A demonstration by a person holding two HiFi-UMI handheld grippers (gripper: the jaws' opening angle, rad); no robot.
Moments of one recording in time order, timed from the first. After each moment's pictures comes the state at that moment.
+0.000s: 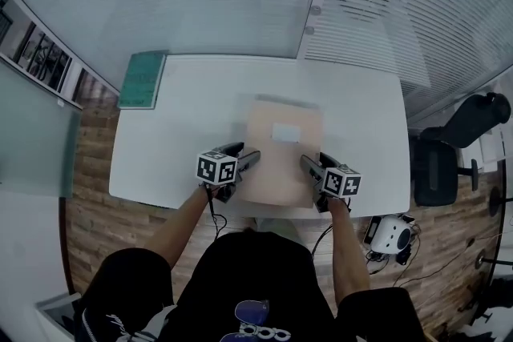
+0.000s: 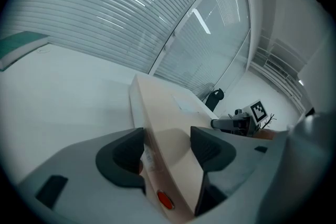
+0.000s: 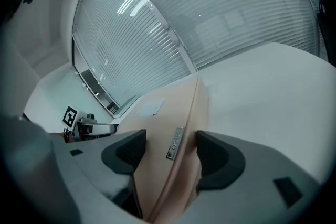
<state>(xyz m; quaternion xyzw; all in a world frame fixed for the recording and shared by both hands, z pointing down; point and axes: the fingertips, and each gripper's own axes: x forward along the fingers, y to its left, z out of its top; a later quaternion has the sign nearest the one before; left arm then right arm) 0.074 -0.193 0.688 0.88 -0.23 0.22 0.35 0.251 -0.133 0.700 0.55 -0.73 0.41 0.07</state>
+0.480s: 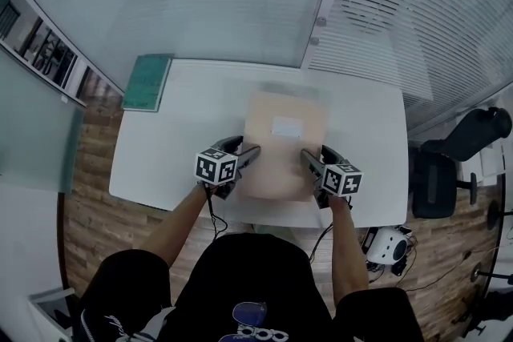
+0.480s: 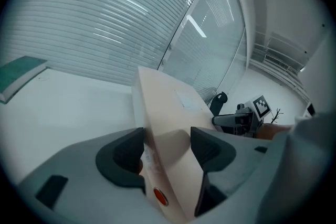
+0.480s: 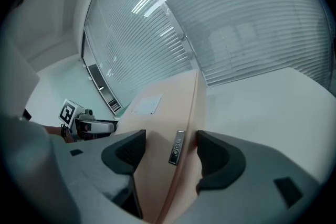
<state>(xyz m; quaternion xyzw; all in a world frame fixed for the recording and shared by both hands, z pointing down) 0.076 -0.221 0.647 0.90 -0.26 0.20 0.29 0.253 -0.173 0.655 0.54 -0.76 0.35 0.09</state>
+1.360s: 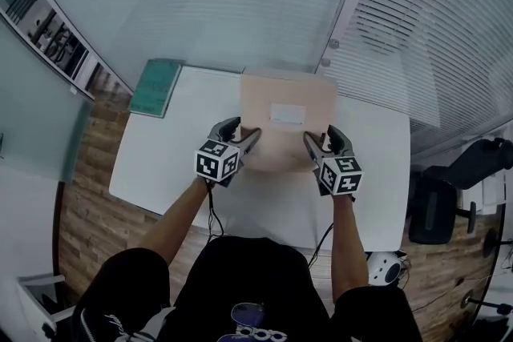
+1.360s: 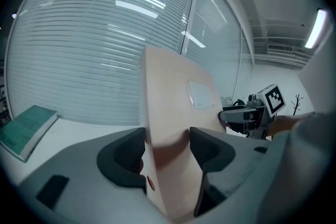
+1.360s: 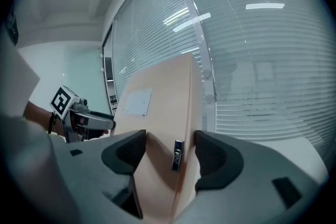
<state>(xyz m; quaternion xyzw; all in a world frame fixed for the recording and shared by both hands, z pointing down) 0.076 -0.308 0.571 0.91 -0.36 0.14 0.17 0.254 -0.275 0.562 0.56 -0.81 0.16 0.11</state>
